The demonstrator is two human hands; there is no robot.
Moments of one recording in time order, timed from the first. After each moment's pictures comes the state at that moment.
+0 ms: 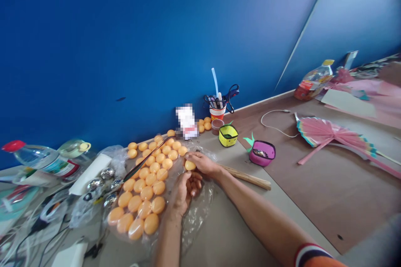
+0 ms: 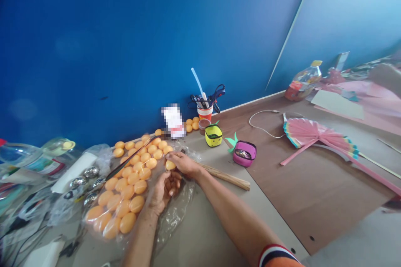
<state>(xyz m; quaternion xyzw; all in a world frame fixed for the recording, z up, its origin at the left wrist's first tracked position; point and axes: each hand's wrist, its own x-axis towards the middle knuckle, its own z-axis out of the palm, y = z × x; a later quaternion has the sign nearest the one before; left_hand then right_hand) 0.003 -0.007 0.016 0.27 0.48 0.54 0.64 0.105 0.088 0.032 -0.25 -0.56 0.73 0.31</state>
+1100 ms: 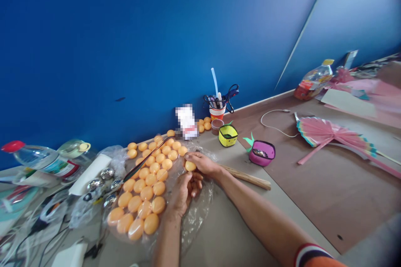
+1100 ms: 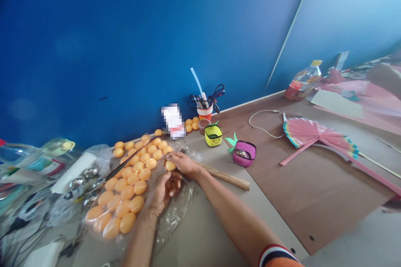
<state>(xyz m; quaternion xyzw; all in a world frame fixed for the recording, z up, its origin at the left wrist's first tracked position) 0.002 -0.008 0.021 0.32 0.46 0.54 0.63 0.108 0.087 0.036 -0.24 -0.55 0.74 0.30</state>
